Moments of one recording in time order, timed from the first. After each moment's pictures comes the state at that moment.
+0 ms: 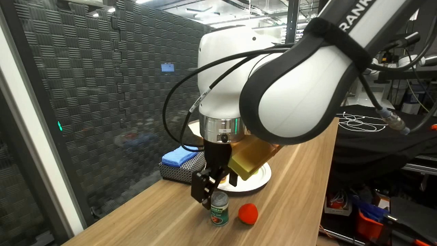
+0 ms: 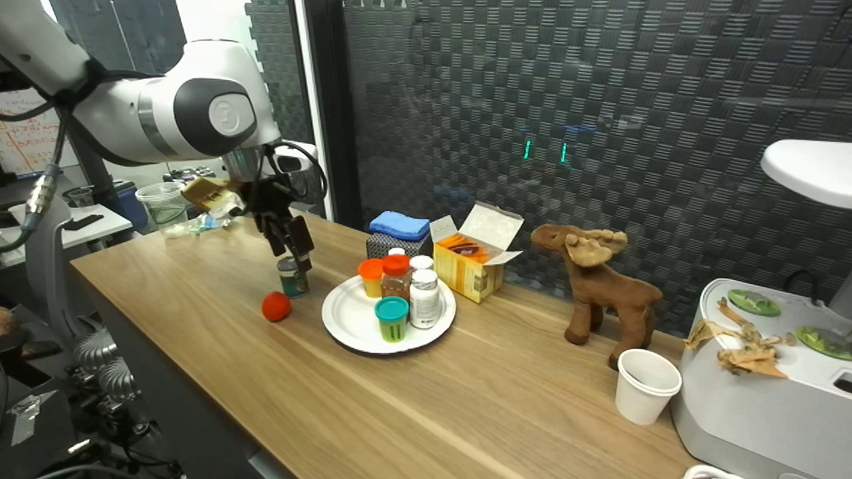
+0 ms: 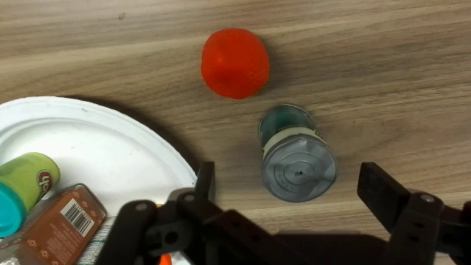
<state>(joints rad) 0.28 0.28 0.09 -2.24 -0.23 2.60 0.53</state>
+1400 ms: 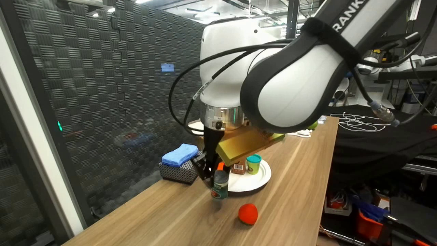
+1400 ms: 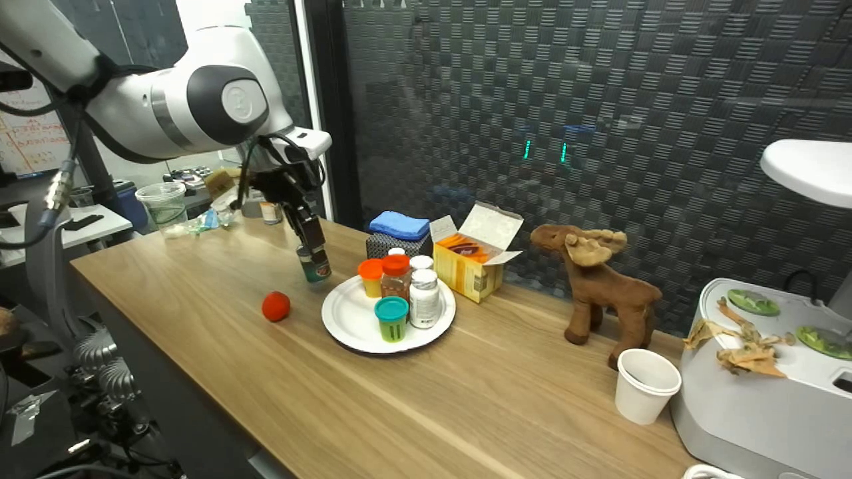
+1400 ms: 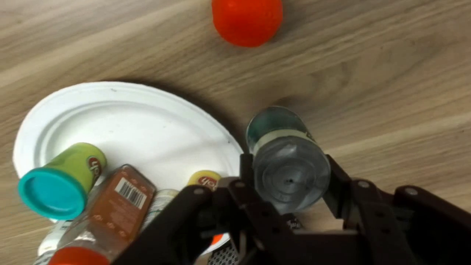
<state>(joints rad) 0.34 0.26 -0.02 -2.22 -0.31 2.63 0.77</state>
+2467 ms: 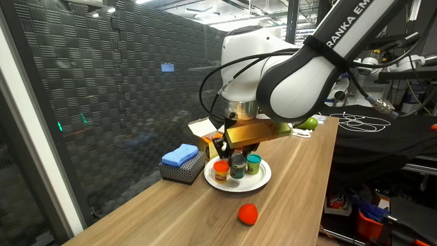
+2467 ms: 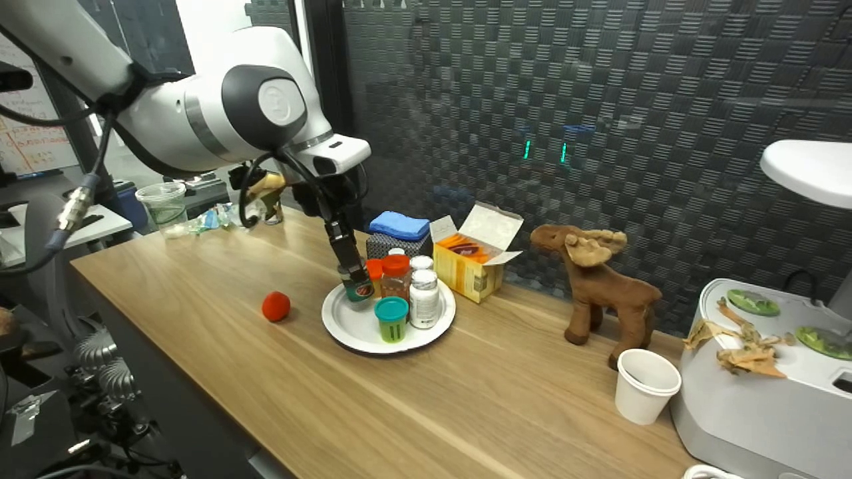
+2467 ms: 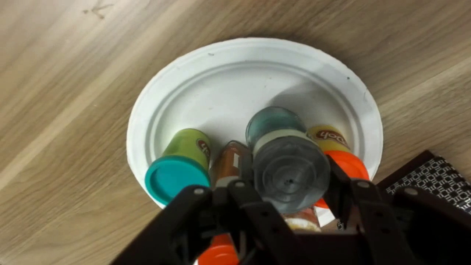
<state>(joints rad) 0.25 0.26 -0.08 -2.23 -0.42 2.62 1.03</state>
